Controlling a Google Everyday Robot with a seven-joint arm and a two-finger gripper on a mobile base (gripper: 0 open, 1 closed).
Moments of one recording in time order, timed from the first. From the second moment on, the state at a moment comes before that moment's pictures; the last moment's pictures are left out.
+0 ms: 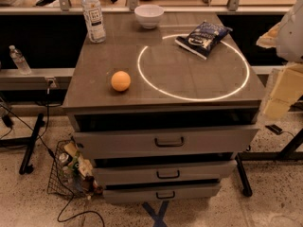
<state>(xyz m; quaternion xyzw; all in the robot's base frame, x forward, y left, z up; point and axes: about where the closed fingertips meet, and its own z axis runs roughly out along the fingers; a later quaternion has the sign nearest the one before) 0.438 -0.217 0.976 -0.60 0.78 -0.03 0.16</state>
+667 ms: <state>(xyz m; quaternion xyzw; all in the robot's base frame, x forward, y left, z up) 0.471 -0.184 0.974 -0.62 0.76 -0.02 0.19</state>
